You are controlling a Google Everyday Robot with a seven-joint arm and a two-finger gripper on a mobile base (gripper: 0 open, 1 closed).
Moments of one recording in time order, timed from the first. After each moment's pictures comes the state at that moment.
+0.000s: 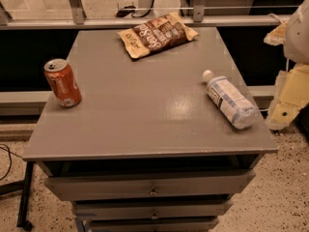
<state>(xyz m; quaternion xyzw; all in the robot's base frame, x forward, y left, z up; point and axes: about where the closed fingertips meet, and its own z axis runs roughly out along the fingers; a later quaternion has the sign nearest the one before) 0.438 -0.217 0.976 -0.60 0.78 -0.03 0.16</state>
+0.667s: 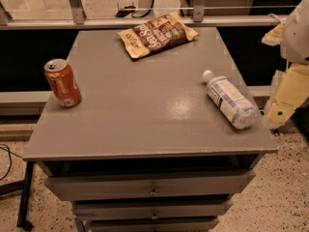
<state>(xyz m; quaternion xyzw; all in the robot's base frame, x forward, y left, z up) 0.442 -0.213 0.974 -0.60 0.78 -0.03 0.16</state>
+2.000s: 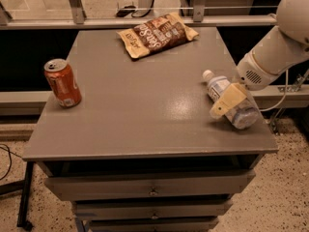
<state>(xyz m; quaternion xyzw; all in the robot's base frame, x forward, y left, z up) 0.550 -0.206 0.838 -0.44 0.88 0.08 0.18</state>
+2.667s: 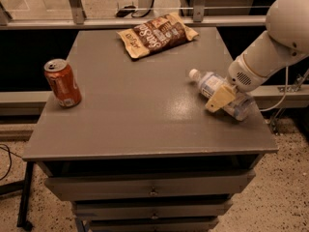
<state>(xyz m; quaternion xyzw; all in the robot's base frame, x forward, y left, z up) 0.562 -0.190 0.823 -0.43 0.88 0.09 0.19</state>
